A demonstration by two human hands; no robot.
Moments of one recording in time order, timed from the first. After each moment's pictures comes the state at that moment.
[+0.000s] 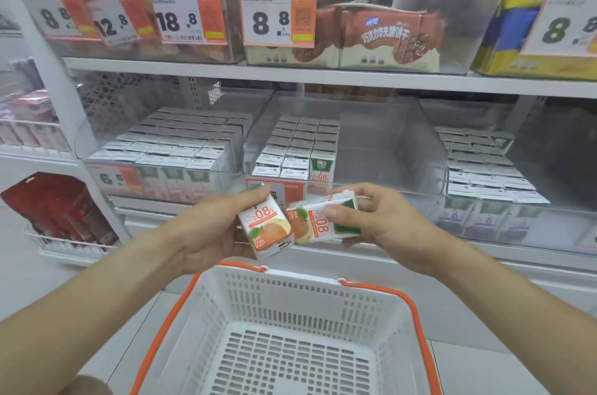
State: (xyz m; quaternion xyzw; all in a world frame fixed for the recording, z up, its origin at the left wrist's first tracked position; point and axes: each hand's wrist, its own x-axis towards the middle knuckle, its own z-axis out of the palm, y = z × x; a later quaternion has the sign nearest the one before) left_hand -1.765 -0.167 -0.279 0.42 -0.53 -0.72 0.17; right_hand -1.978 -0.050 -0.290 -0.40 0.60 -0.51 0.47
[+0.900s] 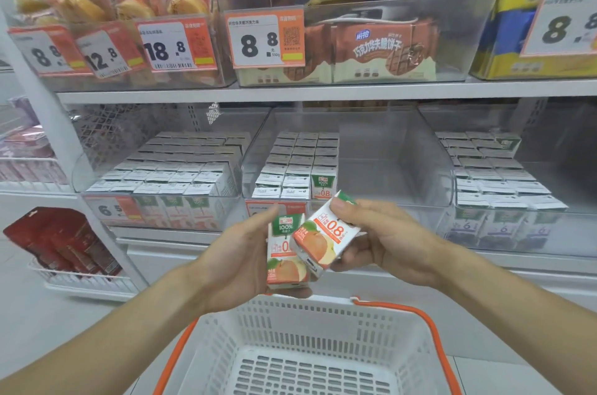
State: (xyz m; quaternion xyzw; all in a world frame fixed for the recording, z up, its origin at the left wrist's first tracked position) left_hand -1.786 -0.174 -0.297 0.25 -0.51 -0.82 0.07; right_hand -1.980 -0.065 -0.286 -0.35 0.52 -0.52 0.58
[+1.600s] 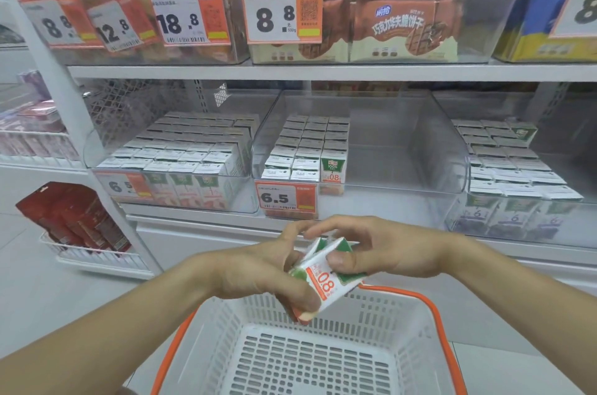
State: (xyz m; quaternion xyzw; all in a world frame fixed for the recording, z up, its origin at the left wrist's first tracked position) left_hand -1.777 -0.162 -0.305 0.22 -0.70 -0.67 -0.09; right_hand -1.982 -0.065 -0.305 -0.55 0.52 -0.29 0.58
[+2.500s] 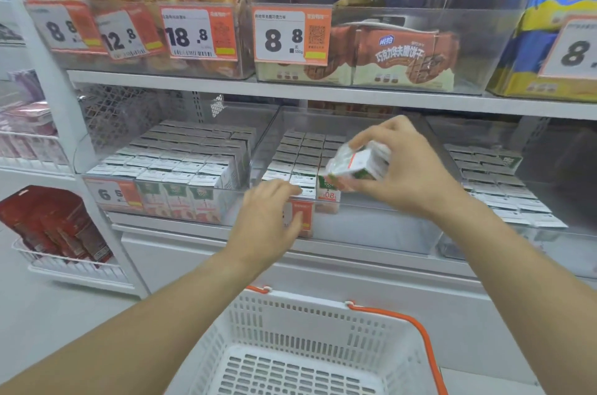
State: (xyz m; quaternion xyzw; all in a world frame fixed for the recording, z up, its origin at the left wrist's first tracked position) left_hand -1.819 -0.217 -0.343 0.29 -0.89 -0.10 0.35; right_hand -2.018 -0.103 -0.242 -0.61 0.72 -0.34 -0.02
